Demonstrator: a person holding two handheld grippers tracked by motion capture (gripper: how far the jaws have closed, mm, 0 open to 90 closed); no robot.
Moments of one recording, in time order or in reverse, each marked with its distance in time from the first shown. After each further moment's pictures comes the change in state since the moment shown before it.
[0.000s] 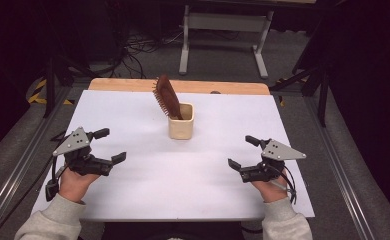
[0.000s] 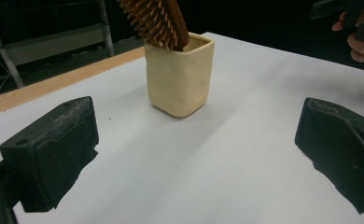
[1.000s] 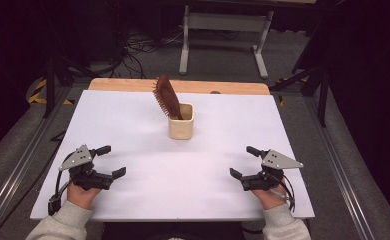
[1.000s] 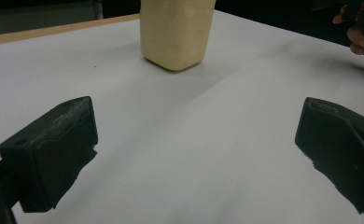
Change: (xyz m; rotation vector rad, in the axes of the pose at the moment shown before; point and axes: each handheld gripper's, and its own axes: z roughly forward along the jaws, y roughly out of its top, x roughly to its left) left arm 0.002 -0.057 0.006 0.024 -0.024 -0.070; right arm 0.001 -0.039 -0.002 0.035 -0.008 0.056
